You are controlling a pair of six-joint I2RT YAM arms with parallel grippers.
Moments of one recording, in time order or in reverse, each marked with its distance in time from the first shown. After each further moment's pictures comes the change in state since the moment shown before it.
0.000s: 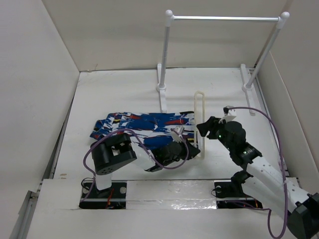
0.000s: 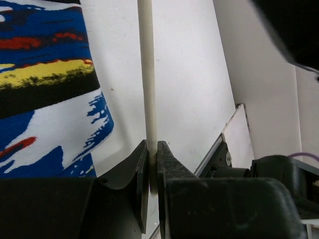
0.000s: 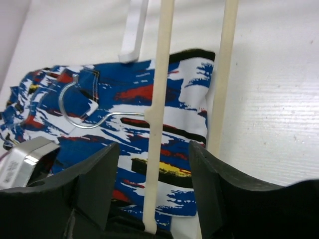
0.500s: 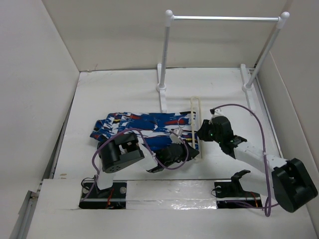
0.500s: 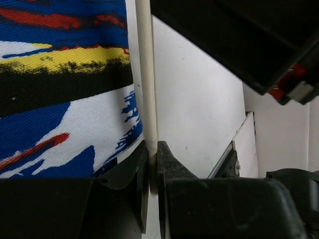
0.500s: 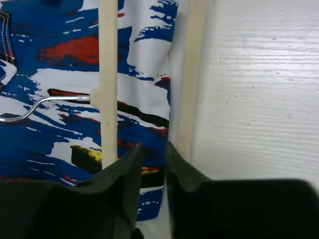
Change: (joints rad) left arm -0.006 0.100 0.001 0.047 -0.040 -0.090; right arm -0.044 0.303 0.009 0.033 -0.047 -0.088
